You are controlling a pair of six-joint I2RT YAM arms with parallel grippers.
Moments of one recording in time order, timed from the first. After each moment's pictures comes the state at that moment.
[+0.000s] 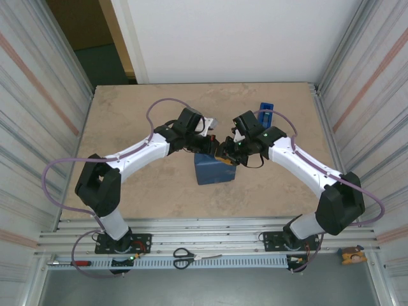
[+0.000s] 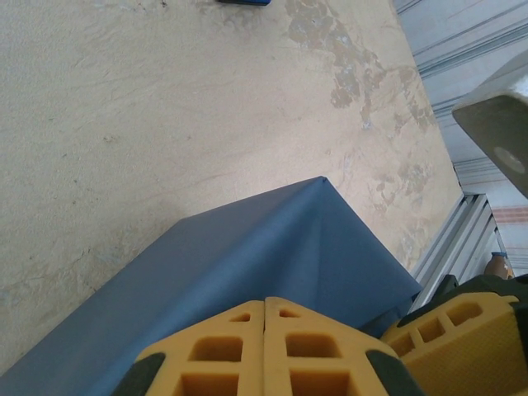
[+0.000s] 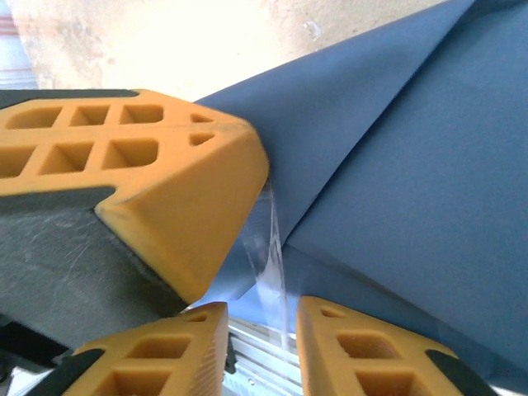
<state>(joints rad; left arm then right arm) -0.69 1.72 1.31 -0.42 0.45 -0.45 0.60 1.45 1.19 -0.74 -0.42 0.95</state>
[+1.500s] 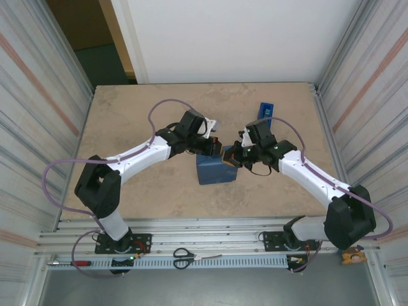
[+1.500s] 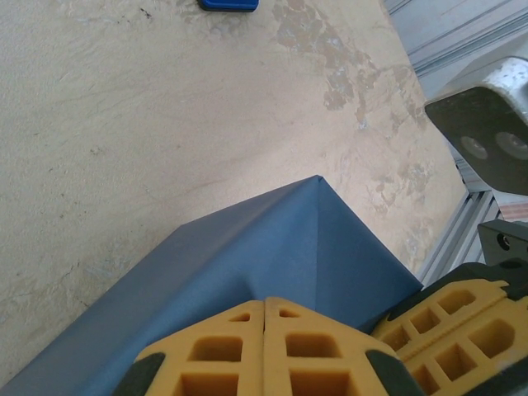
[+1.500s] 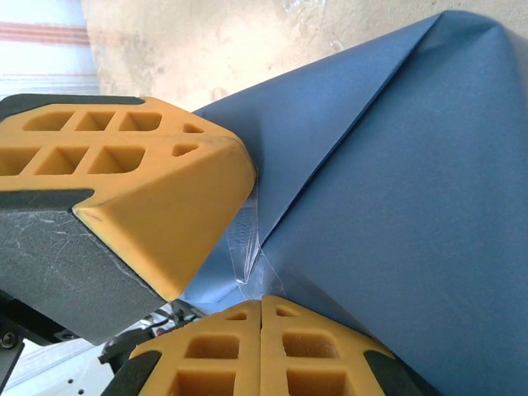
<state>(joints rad) -0.72 1.70 1.28 -0.38 0.43 -0.43 0.52 1.31 0.95 -0.51 -0.51 0.91</state>
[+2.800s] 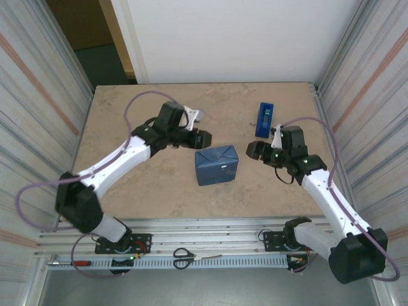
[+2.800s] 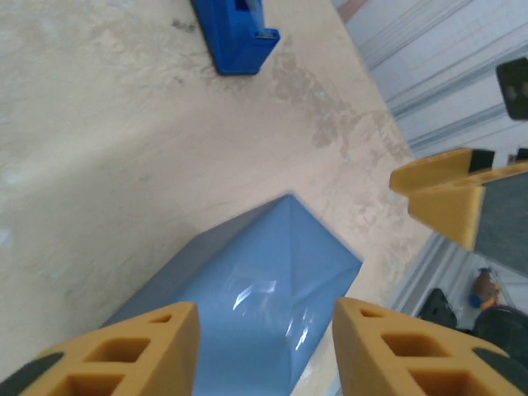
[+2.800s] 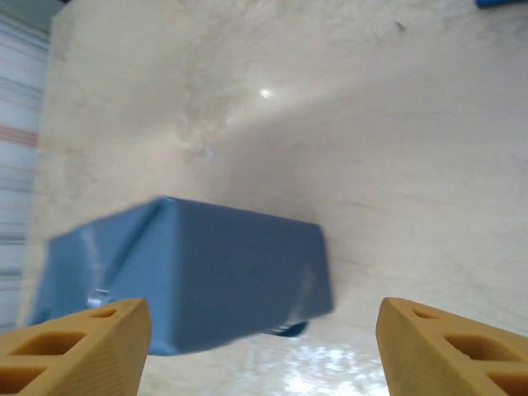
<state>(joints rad) -0.62 1.45 1.21 -0.45 0.42 -0.39 0.25 1.01 0.75 -0.51 -0.34 0.55</state>
